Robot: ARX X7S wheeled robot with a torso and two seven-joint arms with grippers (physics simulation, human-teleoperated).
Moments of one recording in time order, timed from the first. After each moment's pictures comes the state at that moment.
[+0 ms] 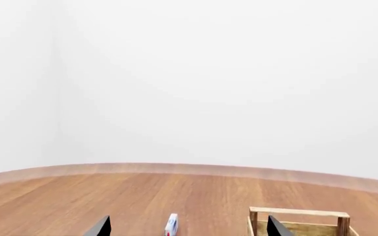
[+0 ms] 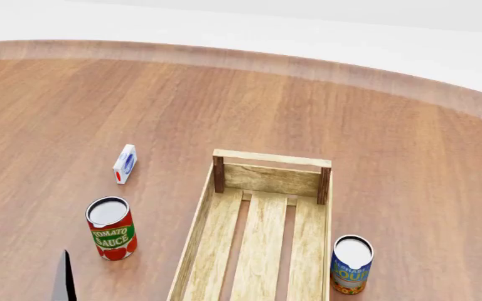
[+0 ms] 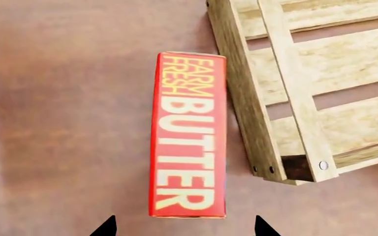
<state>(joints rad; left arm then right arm) 0.09 -0.36 0.30 0.63 -0.21 -0.21 -0.47 0.47 1.07 -0.78 -0.63 0.50 0.98 -0.57</state>
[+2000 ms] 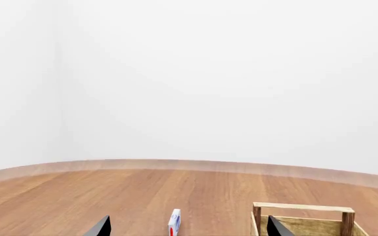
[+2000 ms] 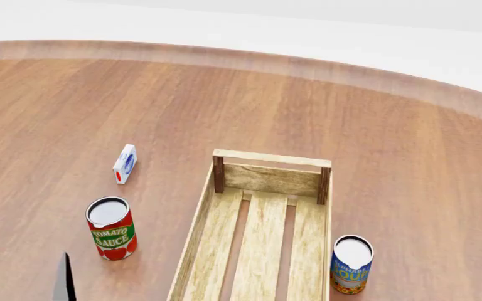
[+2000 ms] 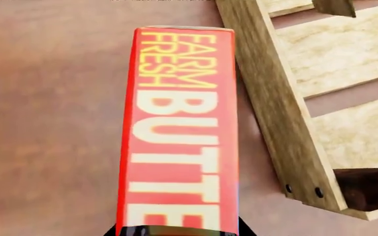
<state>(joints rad) 0.09 -0.38 0.32 0.60 -0.23 -0.18 -0.49 0.39 0.92 -0.88 -0.31 0.39 0.73 -0.56</state>
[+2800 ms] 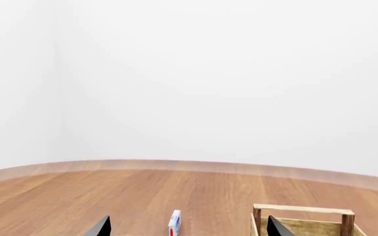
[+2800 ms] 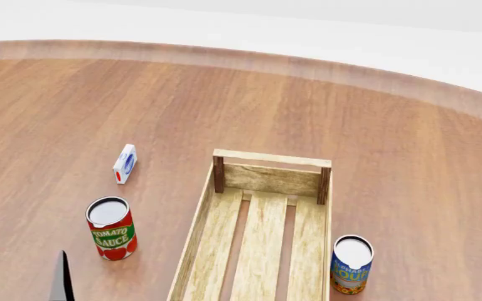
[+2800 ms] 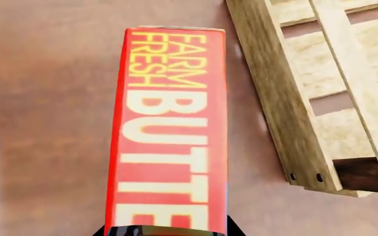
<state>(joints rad) 0.08 -0.39 0.32 0.62 -0.24 -0.20 -0.51 0.36 1.02 -0.83 -0.54 0.47 0.85 -0.49</state>
